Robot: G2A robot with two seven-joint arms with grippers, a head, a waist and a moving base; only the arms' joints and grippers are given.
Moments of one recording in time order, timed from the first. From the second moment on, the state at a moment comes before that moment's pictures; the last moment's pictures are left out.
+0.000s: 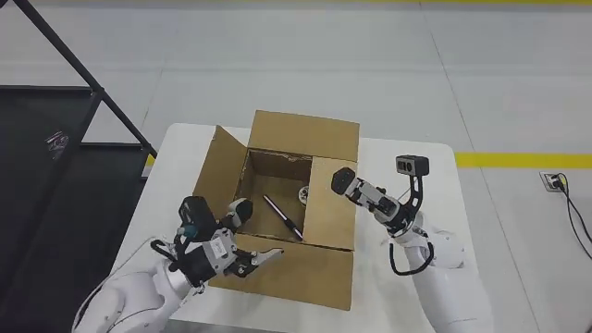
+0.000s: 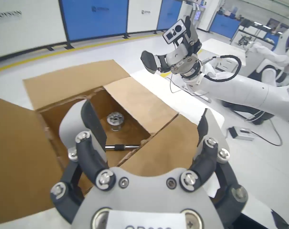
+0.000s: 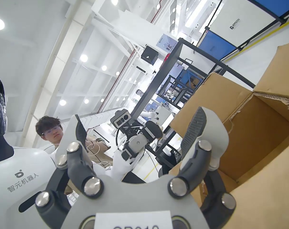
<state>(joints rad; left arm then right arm) 1.32 -1.06 -1.38 -1.98 0.74 -0.60 -0.38 -0.97 -1.44 1.45 -1.30 0.37 -0.74 1.01</state>
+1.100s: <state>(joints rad) 0.79 -1.15 -0.98 -1.43 0.12 -0.24 -0.80 -1.18 -1.34 1.54 -1.54 0.43 -0.84 0.98</state>
